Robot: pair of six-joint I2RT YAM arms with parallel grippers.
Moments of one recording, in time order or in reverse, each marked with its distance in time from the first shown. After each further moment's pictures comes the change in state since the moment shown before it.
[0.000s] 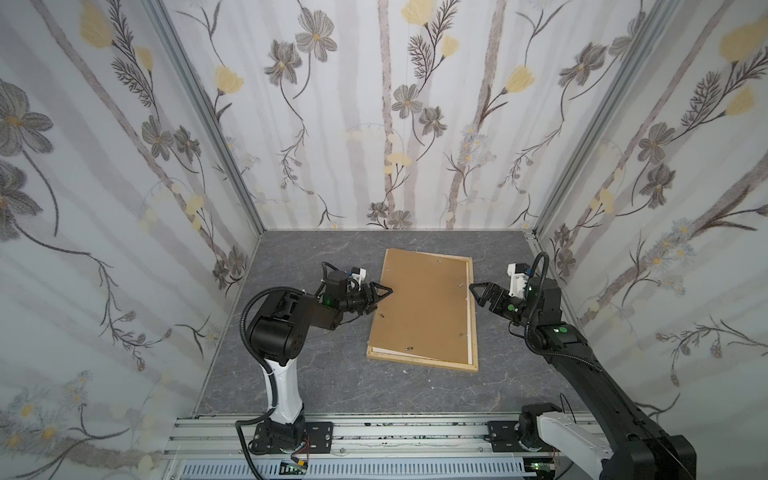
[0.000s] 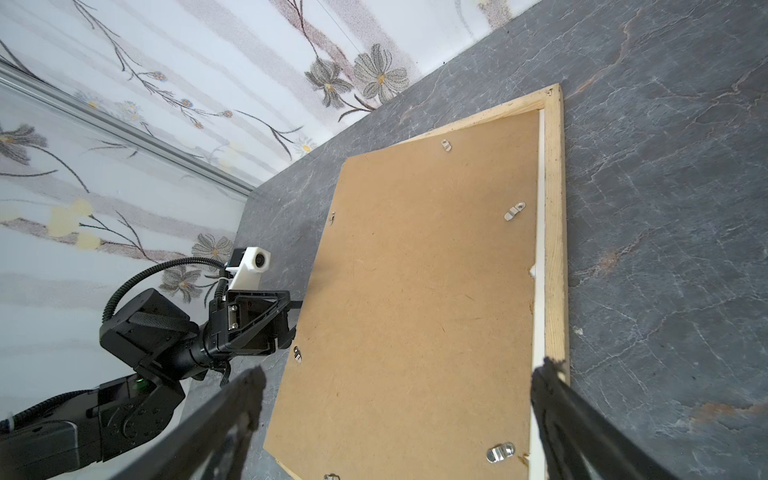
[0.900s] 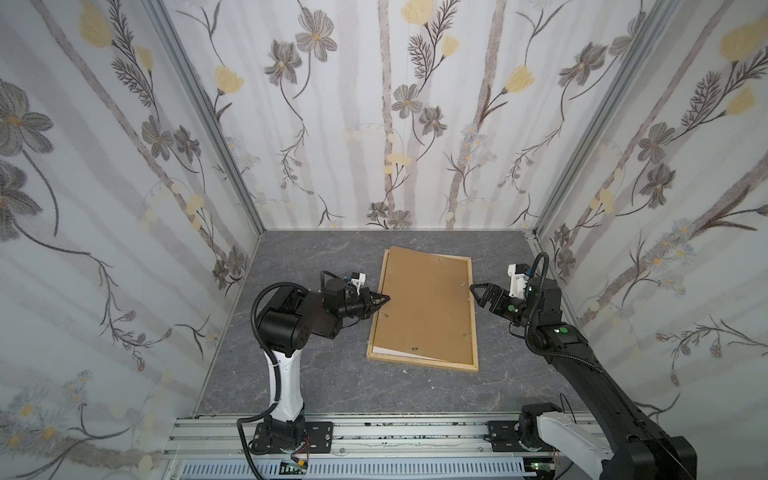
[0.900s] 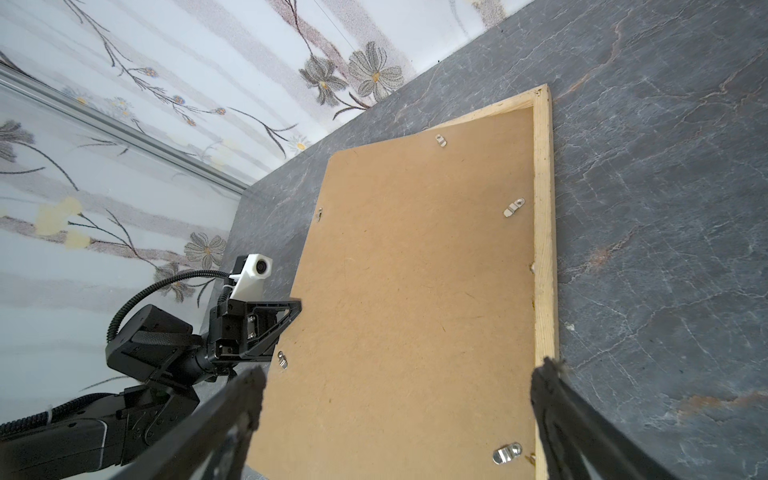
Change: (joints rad) left arm 0.011 0.108 -0.087 0.358 0.067 -0.177; right arm 0.000 -0.005 0.002 -0.022 0.011 -0.011
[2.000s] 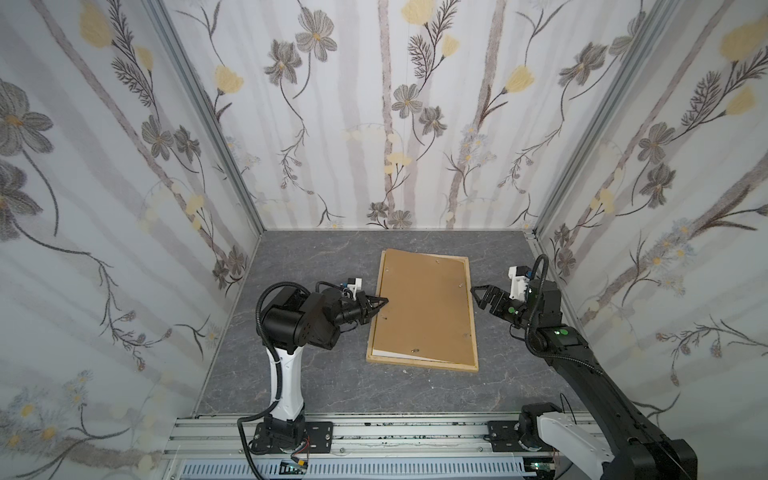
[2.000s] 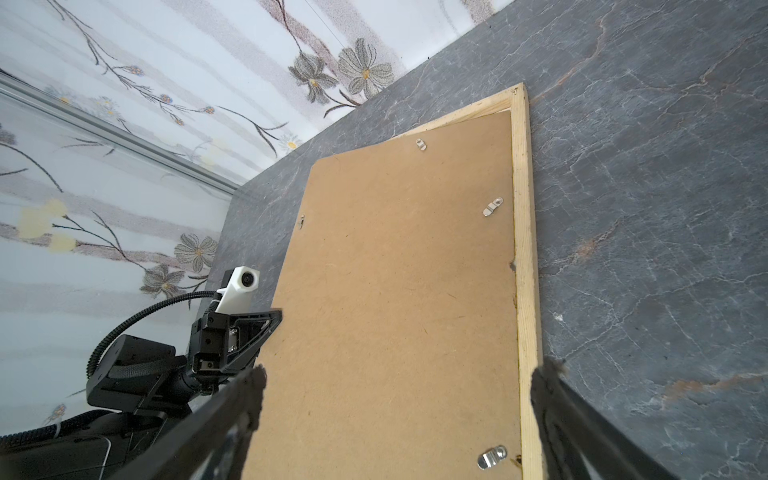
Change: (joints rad) left arm 0.001 0.033 -0.100 0.287 0.000 -0.189; right arm 0.000 -0.015 -0.015 -0.014 0.020 0.000
